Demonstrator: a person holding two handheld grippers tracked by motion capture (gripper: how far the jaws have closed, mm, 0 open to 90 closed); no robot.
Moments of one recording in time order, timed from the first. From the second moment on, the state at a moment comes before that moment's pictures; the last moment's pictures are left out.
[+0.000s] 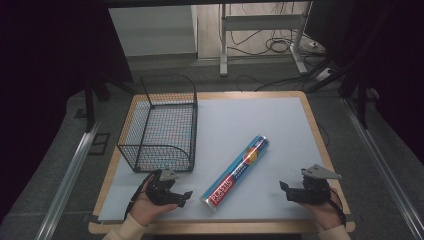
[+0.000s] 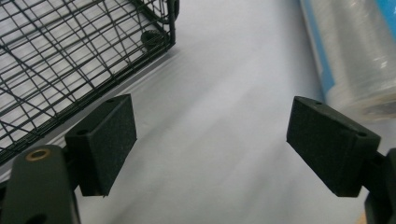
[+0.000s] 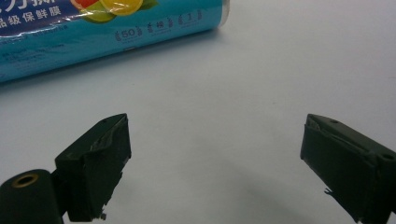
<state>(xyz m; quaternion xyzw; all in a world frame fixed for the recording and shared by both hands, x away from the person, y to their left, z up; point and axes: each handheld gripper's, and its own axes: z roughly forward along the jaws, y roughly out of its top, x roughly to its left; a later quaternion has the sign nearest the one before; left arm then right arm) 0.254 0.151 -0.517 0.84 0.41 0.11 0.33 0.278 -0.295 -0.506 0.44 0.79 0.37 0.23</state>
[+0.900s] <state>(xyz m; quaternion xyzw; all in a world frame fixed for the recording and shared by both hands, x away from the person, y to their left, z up) 0.252 0.141 -0.482 0.84 0.41 0.09 0.35 0.278 -0.293 -0.508 0.42 0.80 0.37 0.21</state>
